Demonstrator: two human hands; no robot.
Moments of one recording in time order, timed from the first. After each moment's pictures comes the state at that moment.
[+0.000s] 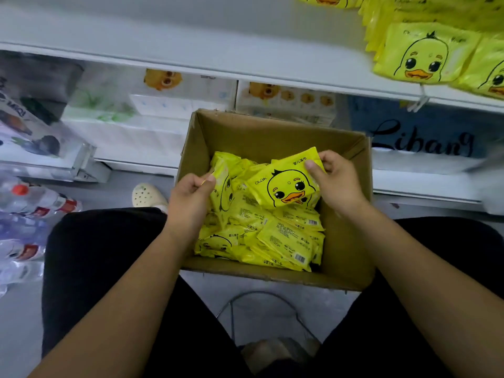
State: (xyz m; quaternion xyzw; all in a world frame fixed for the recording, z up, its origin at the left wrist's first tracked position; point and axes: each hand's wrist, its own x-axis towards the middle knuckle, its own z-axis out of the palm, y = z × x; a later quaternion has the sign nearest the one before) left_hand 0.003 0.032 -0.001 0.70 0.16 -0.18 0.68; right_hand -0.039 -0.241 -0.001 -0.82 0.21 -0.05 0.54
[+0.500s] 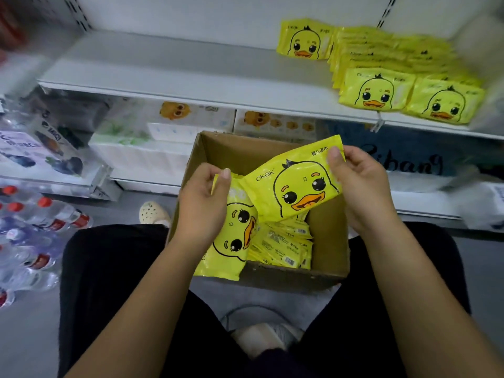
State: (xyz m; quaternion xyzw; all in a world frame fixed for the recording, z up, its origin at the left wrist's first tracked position) left_hand -0.068 0.012 0.092 0.81 -0.03 -0.02 0.59; right_hand -0.119 -0.220 0.125 -0.67 0.21 -0.18 0.69
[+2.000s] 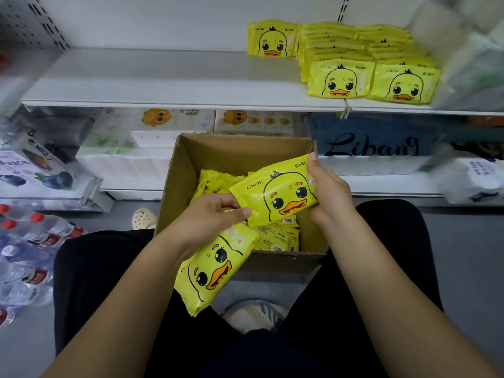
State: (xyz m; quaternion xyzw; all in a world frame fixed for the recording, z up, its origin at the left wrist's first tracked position) left_hand -0.105 0.001 0.109 0.77 -0.15 -0.33 0.53; right_hand -0.145 -0.224 0.091 -0.48 0.39 -0.11 0.78
